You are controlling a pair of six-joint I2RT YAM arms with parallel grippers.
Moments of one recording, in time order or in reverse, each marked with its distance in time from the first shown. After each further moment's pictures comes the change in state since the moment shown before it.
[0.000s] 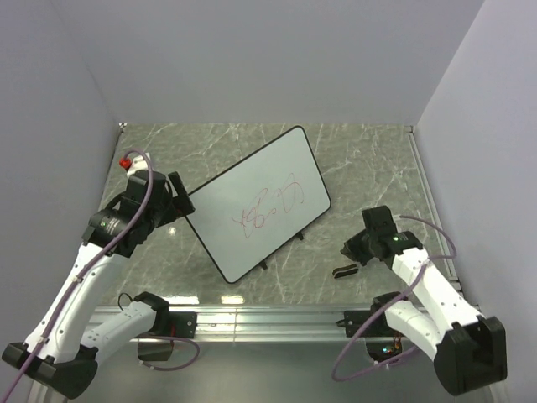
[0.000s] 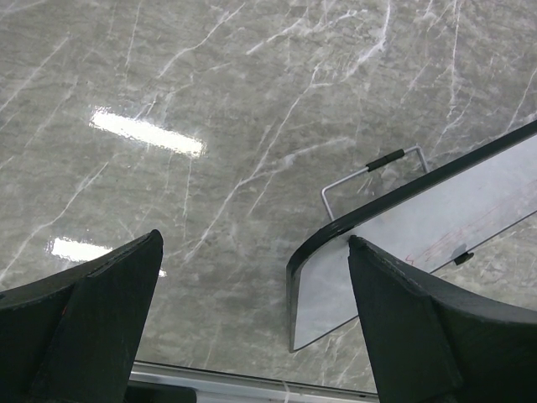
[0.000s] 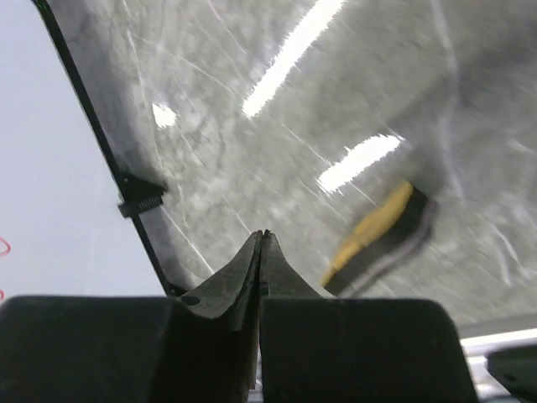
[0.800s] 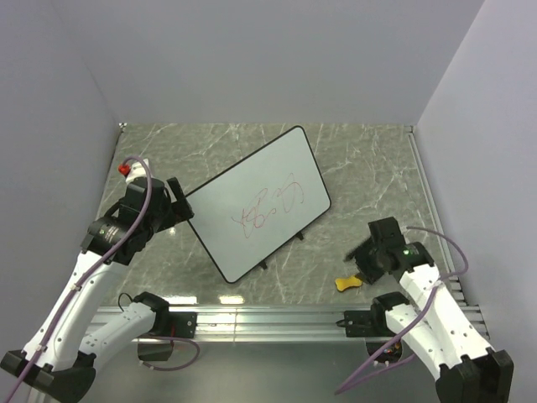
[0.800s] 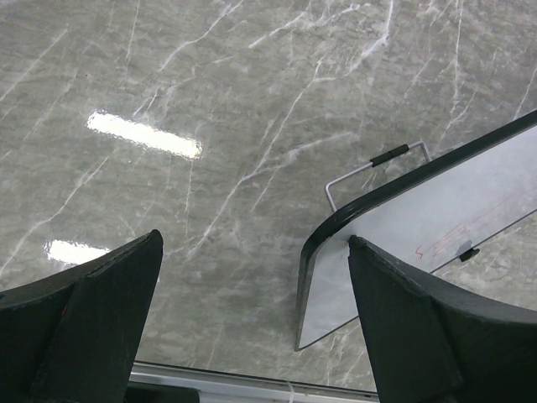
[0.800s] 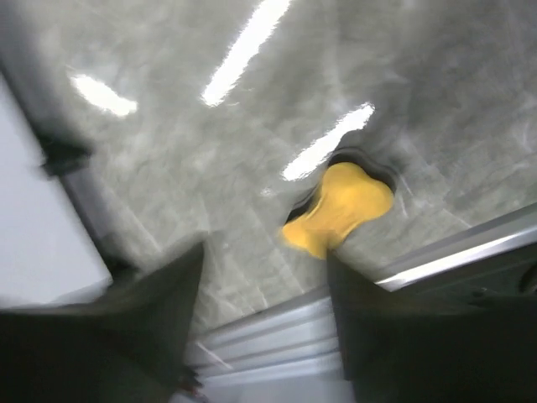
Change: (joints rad) left arm -0.001 -0.052 -0.061 0.019 0.000 -0.001; right arm 0.000 -0.143 -0.038 -0.215 0.004 -0.051
